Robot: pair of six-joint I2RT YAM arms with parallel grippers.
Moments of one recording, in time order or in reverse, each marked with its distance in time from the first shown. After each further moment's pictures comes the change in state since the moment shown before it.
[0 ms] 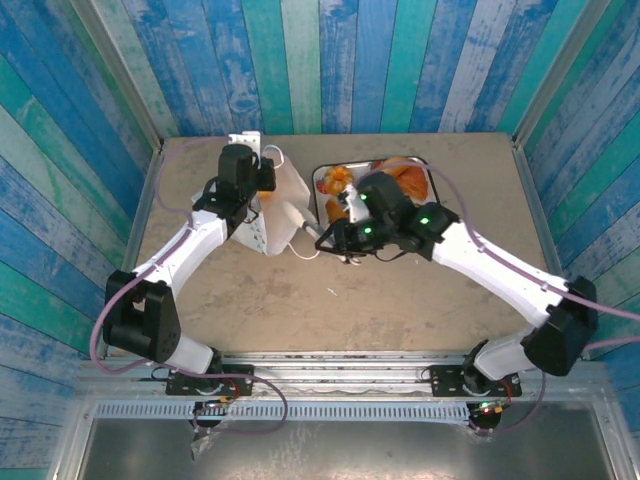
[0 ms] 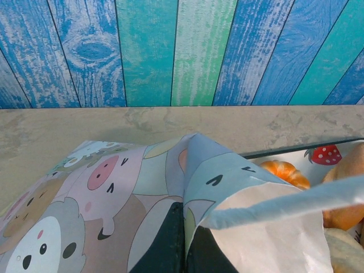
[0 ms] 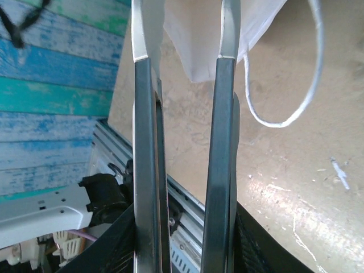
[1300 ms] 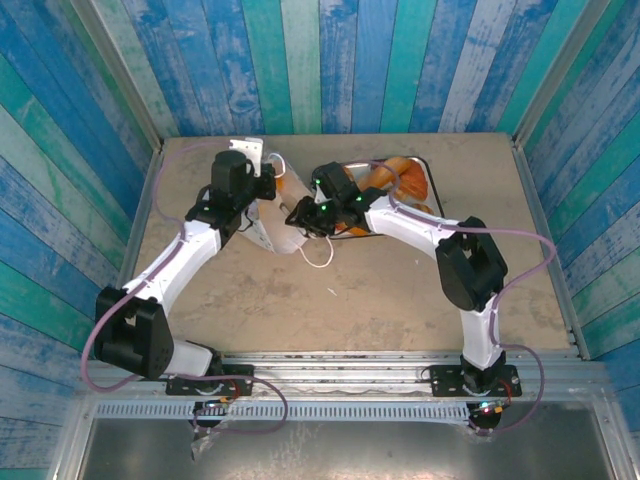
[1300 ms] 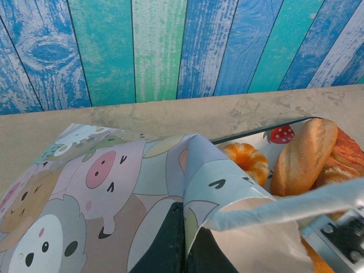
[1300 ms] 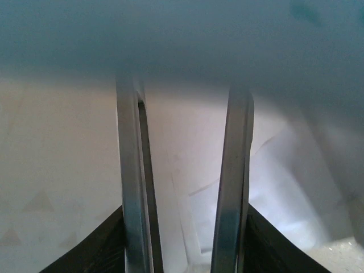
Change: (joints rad) left arm 0.001 -0.092 -0.063 -0.010 0.152 0.033; right arm -0.068 0.535 0.241 0.289 0.026 0.235
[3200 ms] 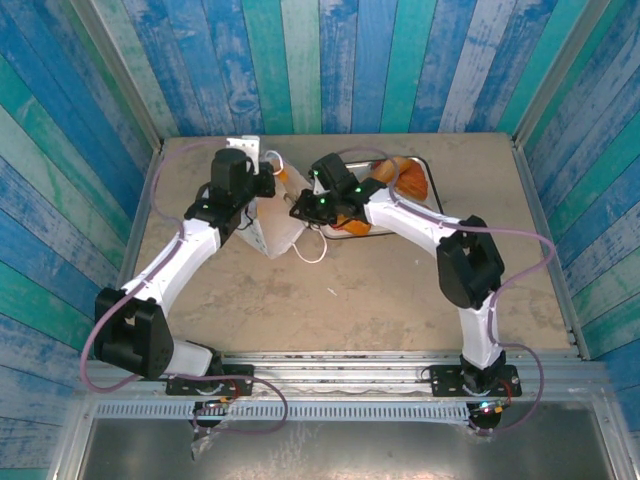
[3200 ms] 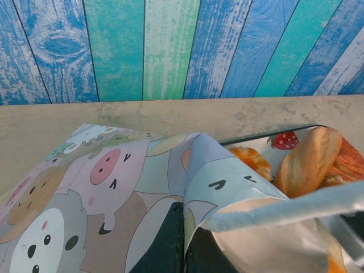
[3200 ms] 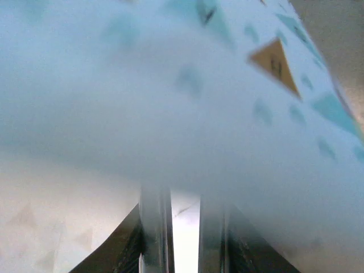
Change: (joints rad) left arm 0.001 0.000 0.029 -0.040 -0.048 -0.054; right arm 0.000 -0.008 0.090 -0.112 0.104 -0.190
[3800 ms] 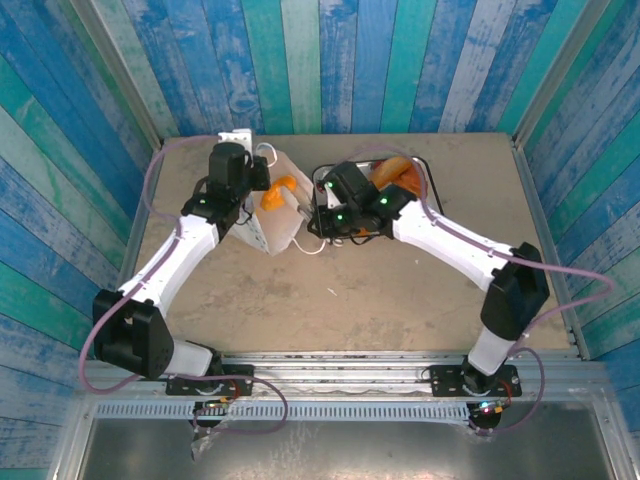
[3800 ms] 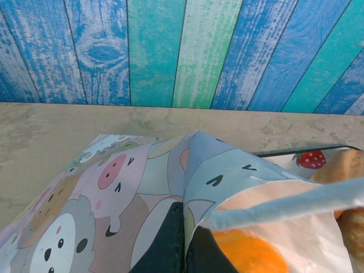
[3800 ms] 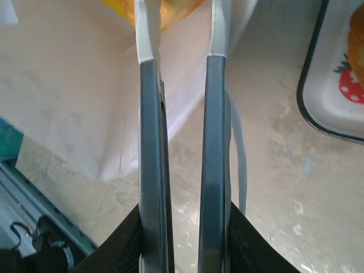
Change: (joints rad) left arm 0.000 0.002 0.068 -0.076 -0.115 -0.039; right arm 0.069 -0.308 -0.151 -0.220 0.125 -0.209
